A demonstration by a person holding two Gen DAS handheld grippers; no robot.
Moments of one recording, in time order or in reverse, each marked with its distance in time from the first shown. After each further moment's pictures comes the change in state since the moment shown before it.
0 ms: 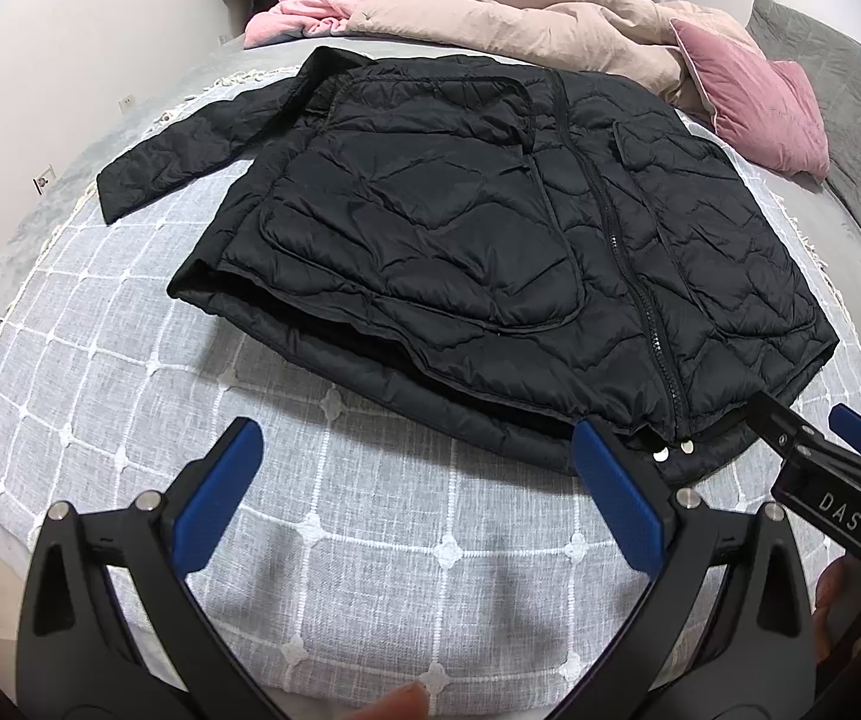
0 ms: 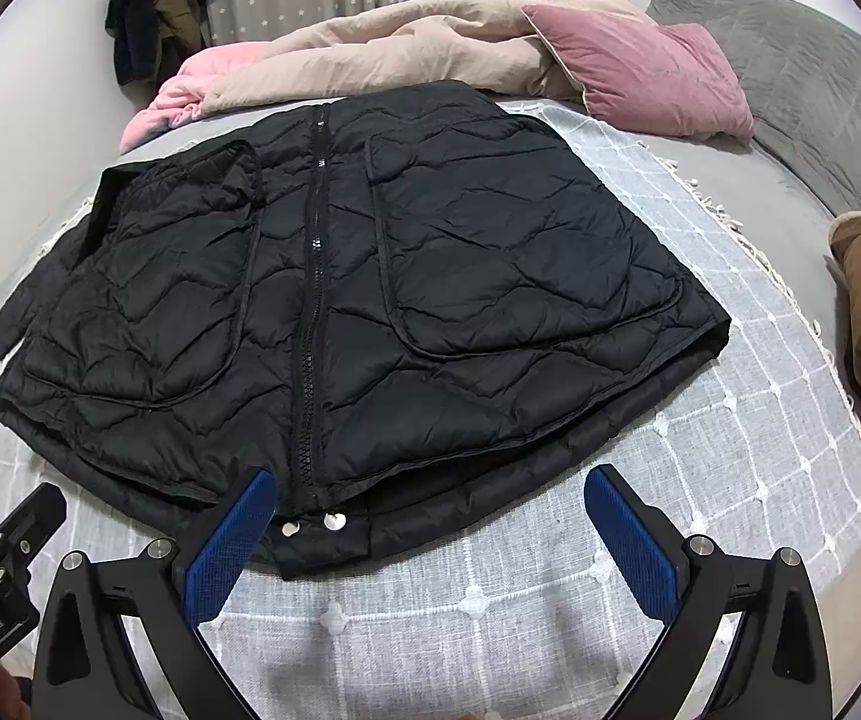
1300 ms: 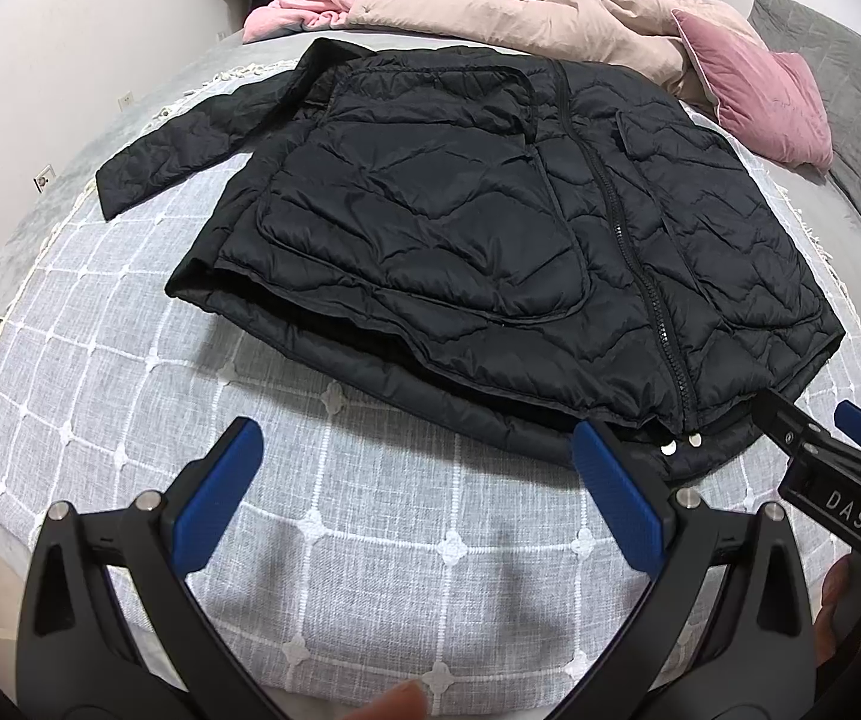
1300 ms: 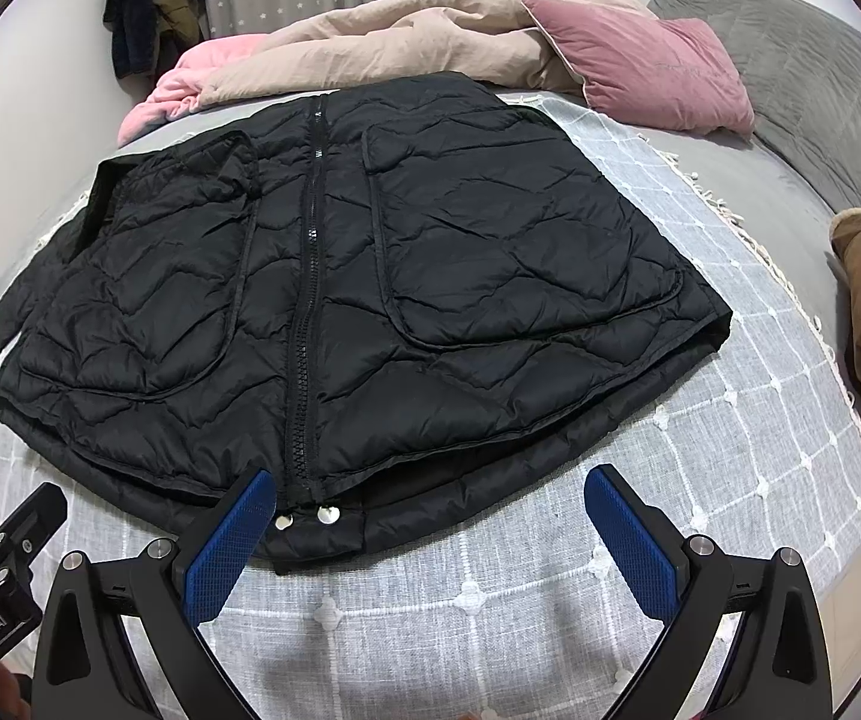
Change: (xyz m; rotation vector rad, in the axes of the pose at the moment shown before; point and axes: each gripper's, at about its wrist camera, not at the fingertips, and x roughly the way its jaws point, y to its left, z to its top) left arm 0.005 0.000 -0.002 0.007 0.014 0.005; right arm 0.003 0.000 -0.001 0.000 0.014 -0.002
